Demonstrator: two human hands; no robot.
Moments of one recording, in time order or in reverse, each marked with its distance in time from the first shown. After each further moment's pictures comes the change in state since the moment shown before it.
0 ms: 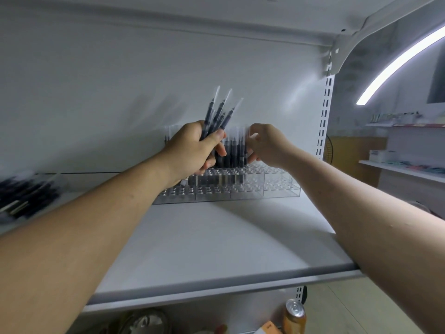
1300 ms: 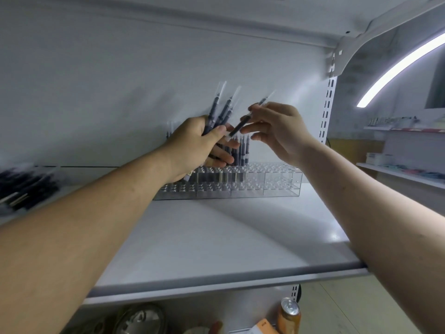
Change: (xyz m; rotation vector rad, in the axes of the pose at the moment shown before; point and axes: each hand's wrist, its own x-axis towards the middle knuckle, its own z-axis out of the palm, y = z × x) left_hand -0.001 0.004 0.000 -0.133 -0.053 -0.019; right_hand -0.018 -0.028 -0.025 0.920 0.026 -0.024
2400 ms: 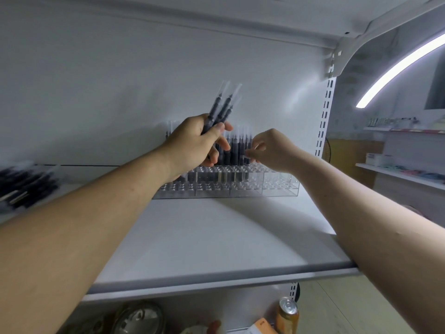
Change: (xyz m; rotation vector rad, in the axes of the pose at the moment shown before) left_hand 0.000 -0.003 -0.001 0.179 0.065 0.073; right_hand 0.004 0.035 -0.019 -1.135 -0.105 0.014
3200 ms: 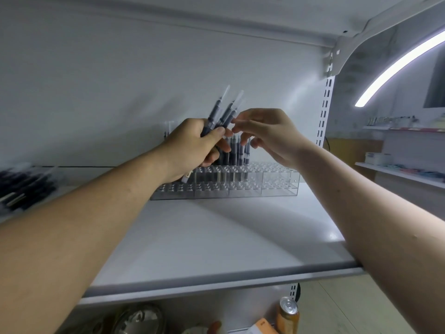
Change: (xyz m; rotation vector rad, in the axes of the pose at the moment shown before) left_hand 0.001 -0.001 -0.001 -0.066 -0.051 -0.027; right_hand -0.009 -0.031 -0.018 0.782 0.032 -0.129
